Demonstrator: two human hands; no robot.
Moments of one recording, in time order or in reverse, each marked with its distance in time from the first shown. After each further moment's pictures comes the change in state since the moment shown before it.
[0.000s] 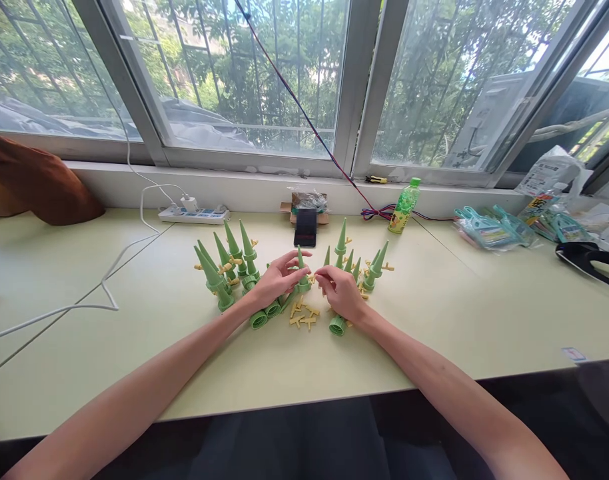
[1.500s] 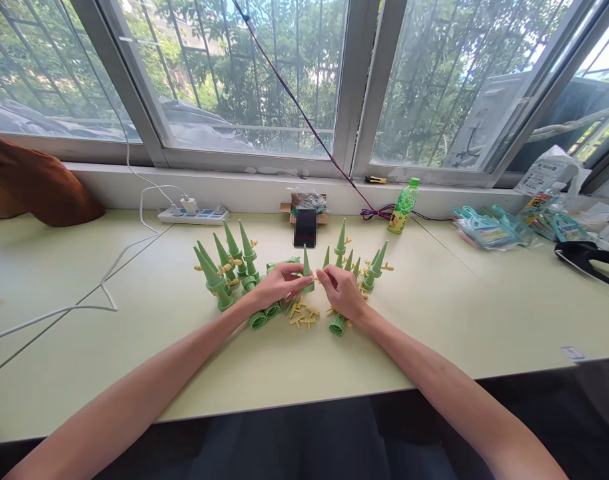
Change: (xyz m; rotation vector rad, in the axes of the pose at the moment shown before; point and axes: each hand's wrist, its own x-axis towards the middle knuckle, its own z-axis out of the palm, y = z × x) left_hand 0.002 -0.006 -0.003 0.115 -0.170 -0.036; right_hand 0.001 -0.002 -0.003 -0.126 0.034 0.043
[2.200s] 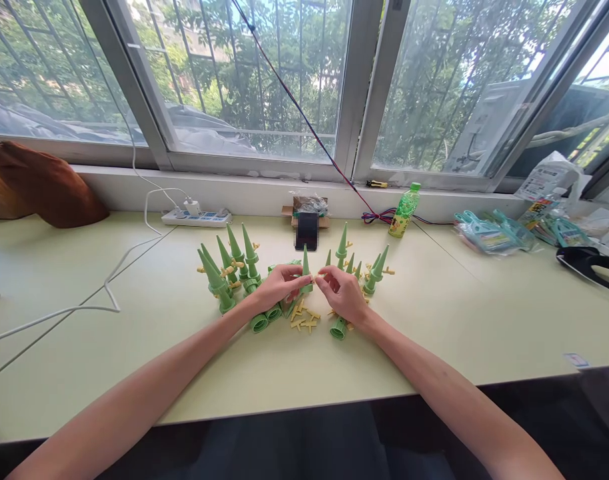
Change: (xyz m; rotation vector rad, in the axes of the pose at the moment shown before) left_hand 0.000 -0.002 -0.001 -0.033 0.060 -0.020; right_hand 0.000 -0.001 -0.001 0.050 -0.022 -0.001
